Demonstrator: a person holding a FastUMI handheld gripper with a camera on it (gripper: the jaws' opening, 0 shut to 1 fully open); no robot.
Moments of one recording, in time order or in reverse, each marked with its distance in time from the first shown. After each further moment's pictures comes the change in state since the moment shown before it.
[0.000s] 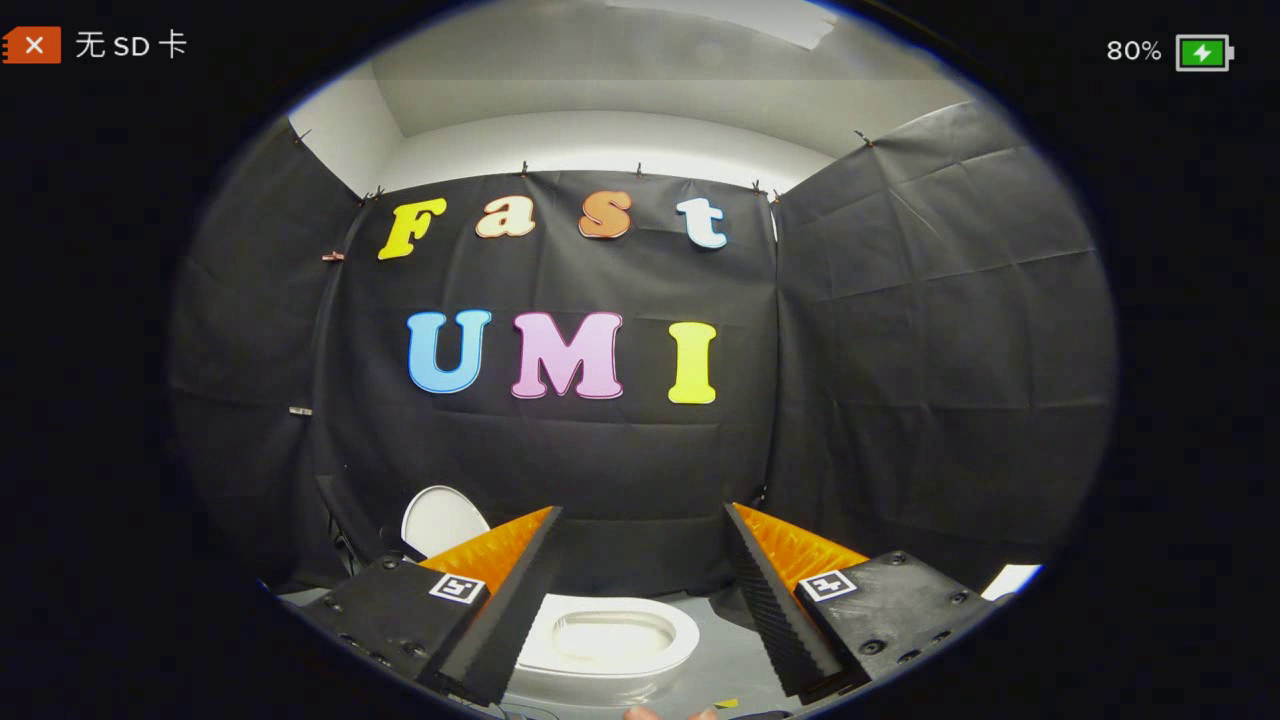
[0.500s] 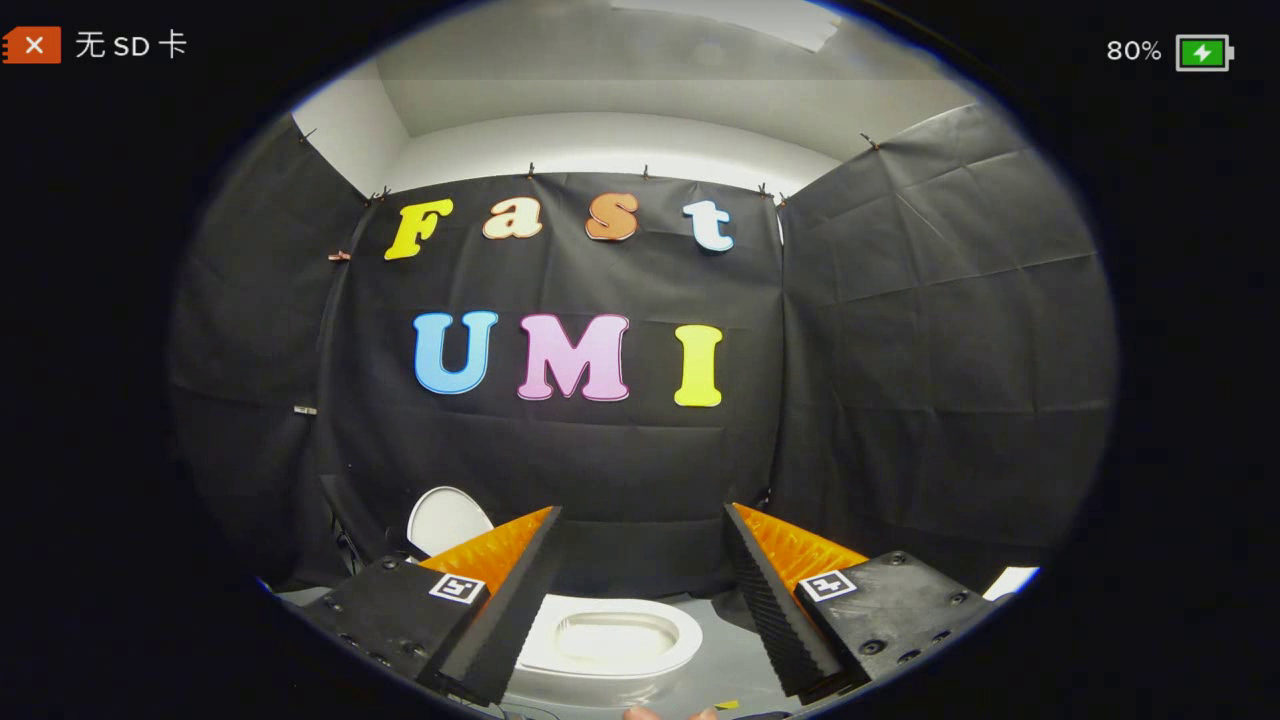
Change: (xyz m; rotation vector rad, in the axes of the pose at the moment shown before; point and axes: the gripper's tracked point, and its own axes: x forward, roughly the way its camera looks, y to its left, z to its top) arm -0.002 0.009 0.002 -0.007 -0.005 0.017
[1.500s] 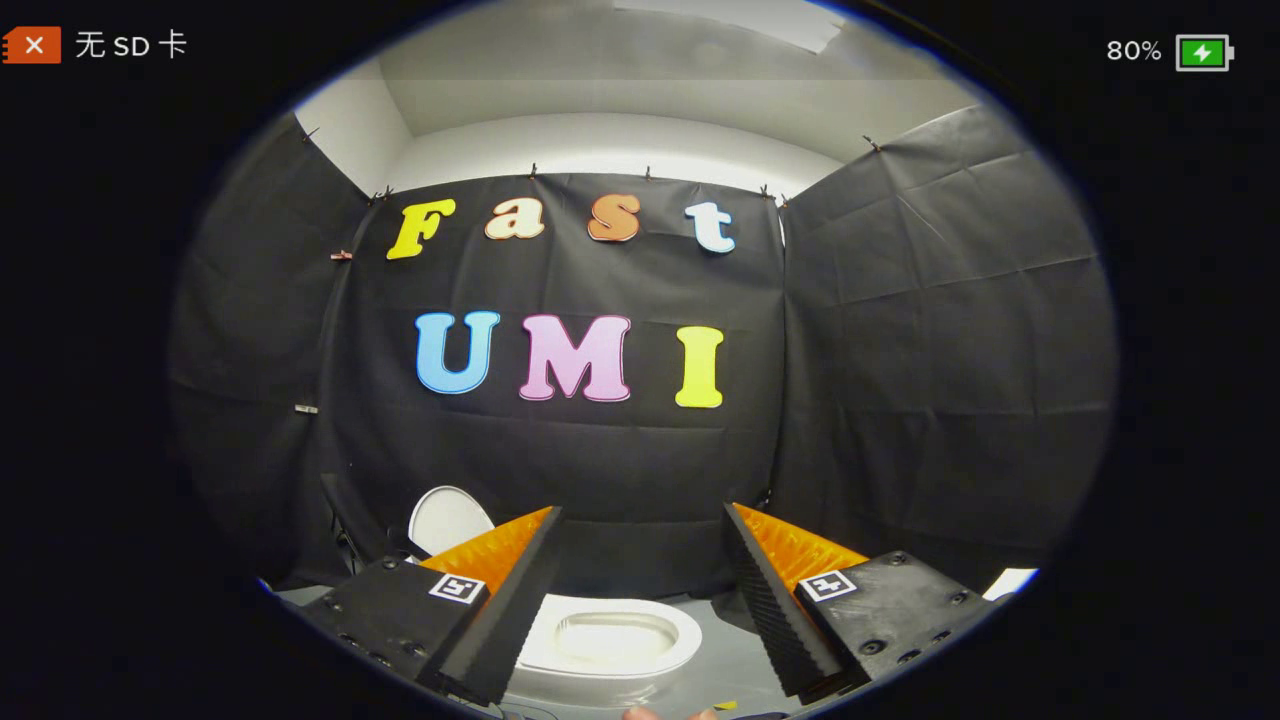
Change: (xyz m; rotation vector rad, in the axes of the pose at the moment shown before) arm -0.002 0.001 0.000 -0.002 -0.002 0.002
